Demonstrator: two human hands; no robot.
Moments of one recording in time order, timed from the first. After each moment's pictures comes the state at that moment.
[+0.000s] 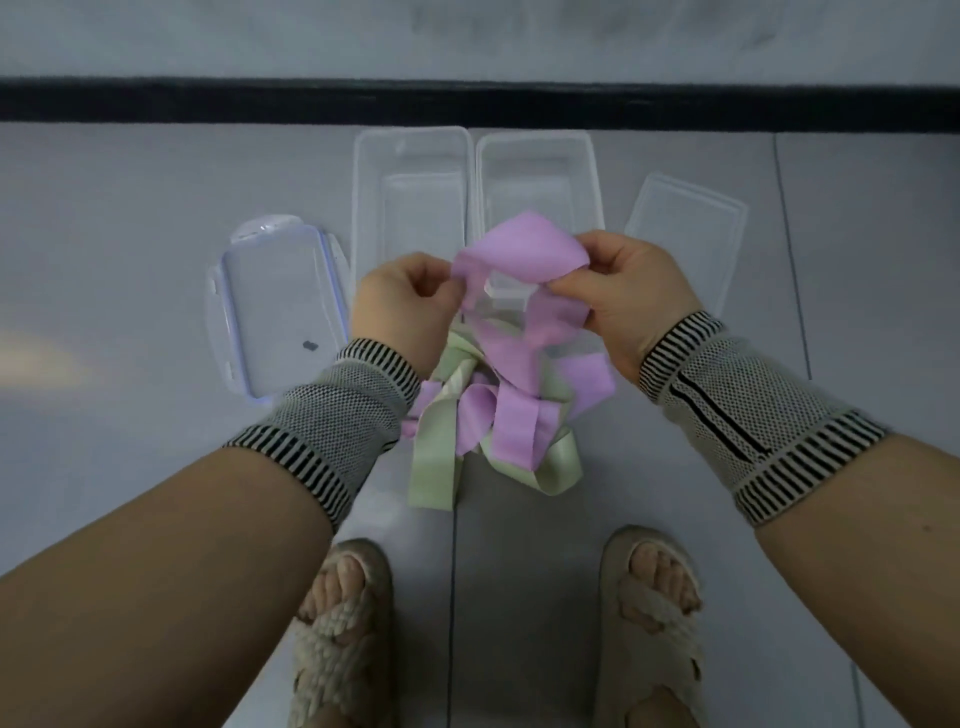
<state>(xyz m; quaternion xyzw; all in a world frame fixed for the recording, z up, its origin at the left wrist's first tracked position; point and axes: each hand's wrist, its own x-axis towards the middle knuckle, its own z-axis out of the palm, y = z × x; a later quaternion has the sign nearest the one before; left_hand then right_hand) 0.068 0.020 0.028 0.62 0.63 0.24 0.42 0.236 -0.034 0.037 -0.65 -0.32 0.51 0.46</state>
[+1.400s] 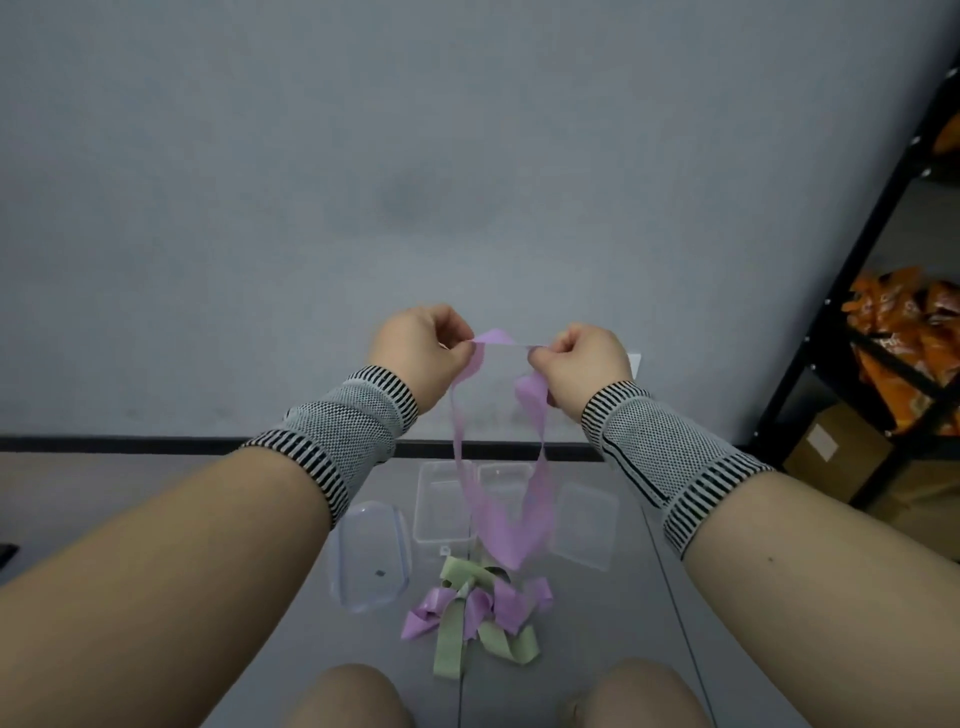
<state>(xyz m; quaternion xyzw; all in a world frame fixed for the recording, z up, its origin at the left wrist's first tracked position) 0.018 -0.134 0.505 0.78 0.47 0.35 0.20 0.170 -0.192 0.492 -0.74 -0.44 0.17 0.48</state>
